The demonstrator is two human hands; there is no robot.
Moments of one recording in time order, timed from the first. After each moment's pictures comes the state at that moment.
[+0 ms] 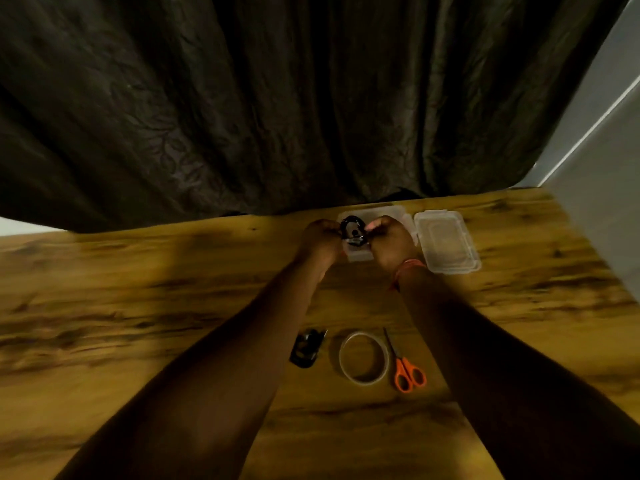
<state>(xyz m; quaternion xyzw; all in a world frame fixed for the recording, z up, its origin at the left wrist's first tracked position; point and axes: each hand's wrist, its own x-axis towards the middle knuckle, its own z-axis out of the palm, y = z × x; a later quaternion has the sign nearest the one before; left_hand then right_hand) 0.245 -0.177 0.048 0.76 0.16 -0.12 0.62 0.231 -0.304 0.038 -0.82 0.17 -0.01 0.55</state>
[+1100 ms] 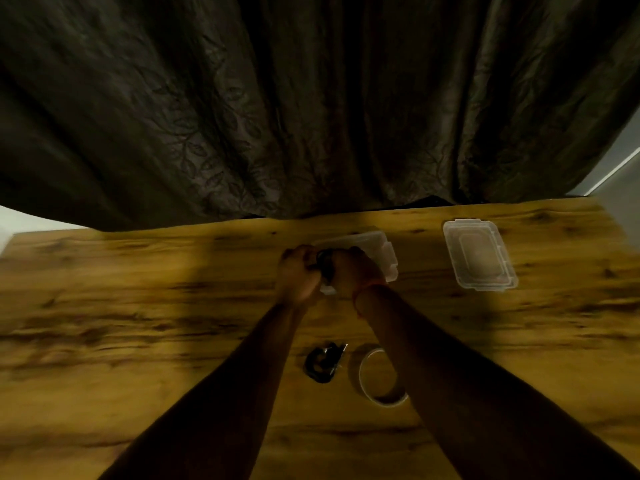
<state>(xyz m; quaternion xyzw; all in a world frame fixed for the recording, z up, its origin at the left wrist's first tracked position) 0.229 -0.098 0.000 0.91 0.10 -0.01 0.40 0.234 -0.218 0.030 -0.95 -0.08 0.20 0.23</state>
